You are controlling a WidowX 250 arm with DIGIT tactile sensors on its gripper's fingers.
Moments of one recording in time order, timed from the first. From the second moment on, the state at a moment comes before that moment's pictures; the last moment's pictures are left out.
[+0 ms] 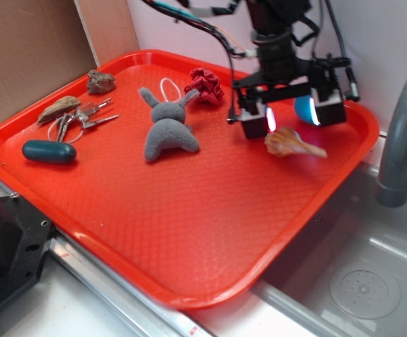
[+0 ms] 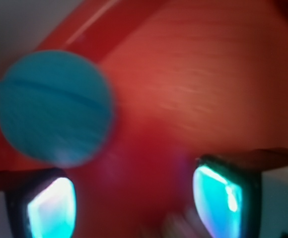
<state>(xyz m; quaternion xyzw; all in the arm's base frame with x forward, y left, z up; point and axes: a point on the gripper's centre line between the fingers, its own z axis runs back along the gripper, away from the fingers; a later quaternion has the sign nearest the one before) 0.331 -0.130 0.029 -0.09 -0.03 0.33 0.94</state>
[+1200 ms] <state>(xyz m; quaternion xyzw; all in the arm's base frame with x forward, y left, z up) 0.276 -0.150 0.091 0.00 -0.02 0.40 0.92</state>
